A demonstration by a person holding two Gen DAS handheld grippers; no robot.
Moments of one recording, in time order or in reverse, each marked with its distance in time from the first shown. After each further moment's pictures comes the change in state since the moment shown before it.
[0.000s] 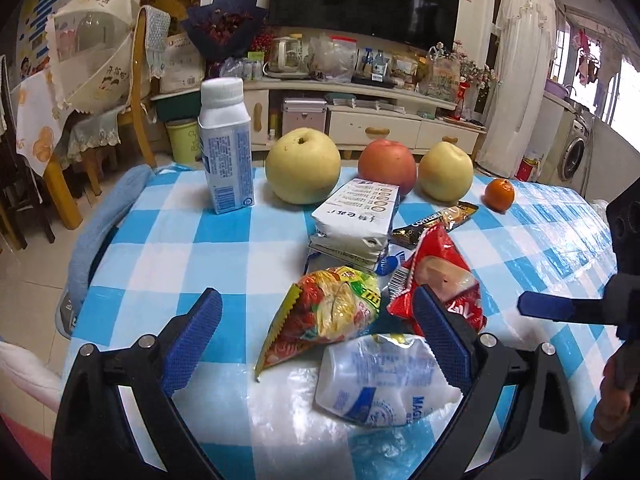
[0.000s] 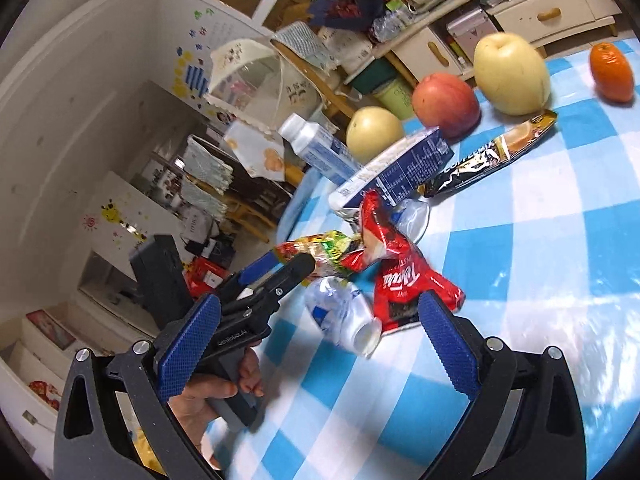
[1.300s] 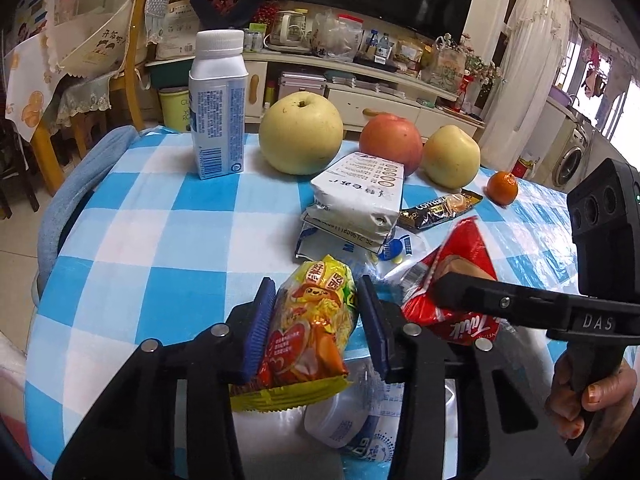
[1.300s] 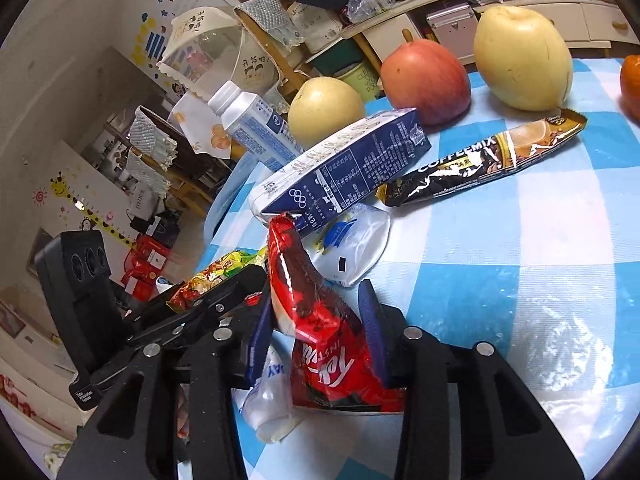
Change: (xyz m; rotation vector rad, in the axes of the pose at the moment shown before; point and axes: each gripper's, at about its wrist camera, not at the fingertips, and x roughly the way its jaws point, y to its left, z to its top) left arm 0.024 0.006 -0.006 -0.074 0.075 -0.050; right arm 0.060 -0.019 0.020 -0.060 0.057 -0.195
